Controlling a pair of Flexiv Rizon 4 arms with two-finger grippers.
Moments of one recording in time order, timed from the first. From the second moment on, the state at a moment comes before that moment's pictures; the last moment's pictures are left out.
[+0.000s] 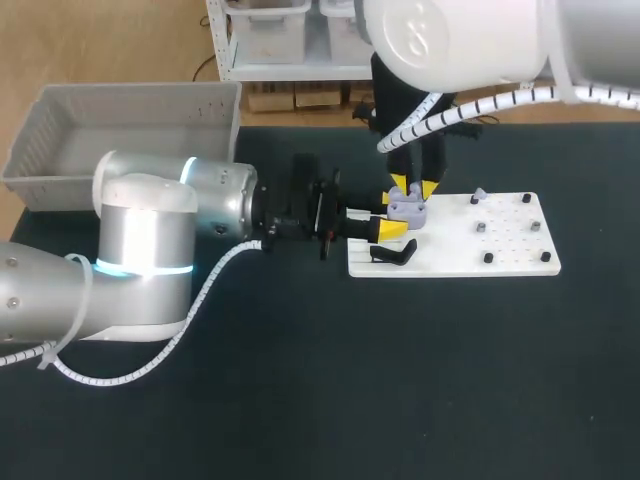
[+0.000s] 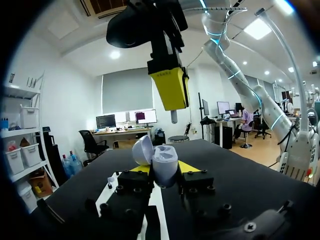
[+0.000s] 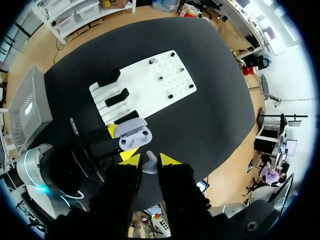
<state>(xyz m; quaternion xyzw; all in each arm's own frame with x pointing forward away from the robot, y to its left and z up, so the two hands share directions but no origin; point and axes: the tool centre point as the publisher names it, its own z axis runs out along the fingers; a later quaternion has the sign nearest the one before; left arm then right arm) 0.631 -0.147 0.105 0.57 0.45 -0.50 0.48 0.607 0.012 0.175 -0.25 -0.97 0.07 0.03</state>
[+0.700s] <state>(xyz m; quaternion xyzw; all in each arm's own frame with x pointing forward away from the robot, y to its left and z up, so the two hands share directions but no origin) 0.631 -0.147 0.105 0.57 0.45 -0.50 0.48 0.612 0.016 0.158 -0.24 -0.97 0.07 0.04</state>
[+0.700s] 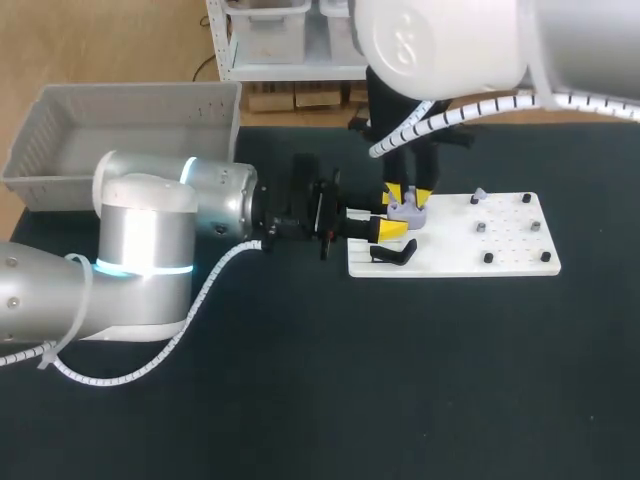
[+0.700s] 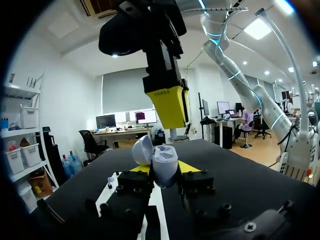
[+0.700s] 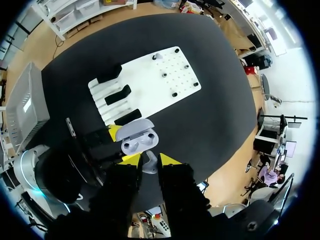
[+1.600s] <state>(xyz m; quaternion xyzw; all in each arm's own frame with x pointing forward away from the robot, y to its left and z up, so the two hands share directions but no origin) 0.631 -0.147 0.105 0.57 0.45 -0.50 0.48 0.622 0.007 0.148 -0.25 -0.97 0.06 0.04</state>
